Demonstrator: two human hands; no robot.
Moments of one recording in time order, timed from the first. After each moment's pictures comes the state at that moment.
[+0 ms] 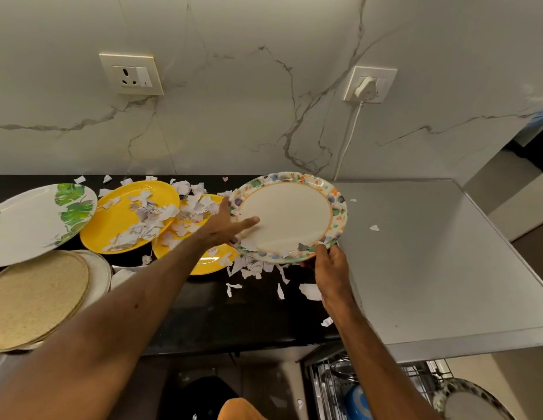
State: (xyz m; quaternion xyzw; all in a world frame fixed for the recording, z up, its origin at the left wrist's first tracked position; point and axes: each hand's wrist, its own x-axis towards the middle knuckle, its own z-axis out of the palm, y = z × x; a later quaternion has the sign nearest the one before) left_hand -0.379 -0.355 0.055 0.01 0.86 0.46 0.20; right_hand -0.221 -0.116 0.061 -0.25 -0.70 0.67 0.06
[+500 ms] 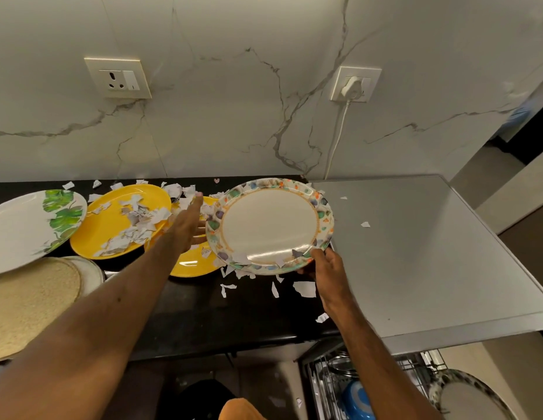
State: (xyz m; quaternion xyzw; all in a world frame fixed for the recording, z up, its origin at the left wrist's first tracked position) left_hand -0.383 -0.382 0.068 -0.26 0.67 0.66 0.22; right_hand -0.209 -0.101 0.046 -0.23 -0.67 0.70 0.04
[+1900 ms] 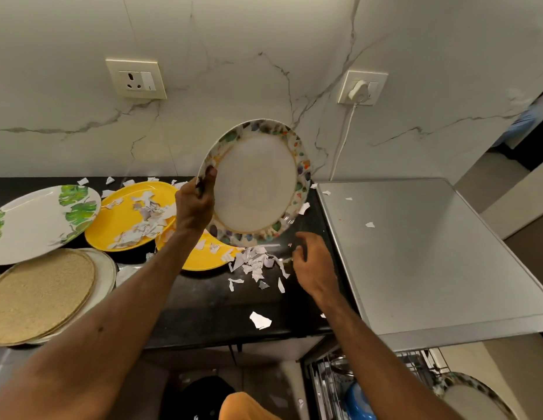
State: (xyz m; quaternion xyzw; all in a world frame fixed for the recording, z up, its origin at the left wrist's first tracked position) left_hand -0.343 -0.376 0.119 -0.02 0.81 0.56 -0.16; right_hand -0.222 -0.131 0.048 -0.10 -0.89 0.43 0.11
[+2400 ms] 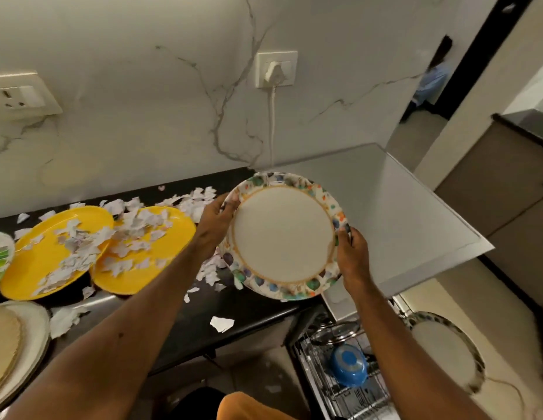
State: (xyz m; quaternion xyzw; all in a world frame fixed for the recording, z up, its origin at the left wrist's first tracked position) left_hand -0.322 -0.237 0.089 0.08 0.78 0.60 0.15; right_hand -0.158 0.022 0.033 -0.36 -0.71 0.56 0.23
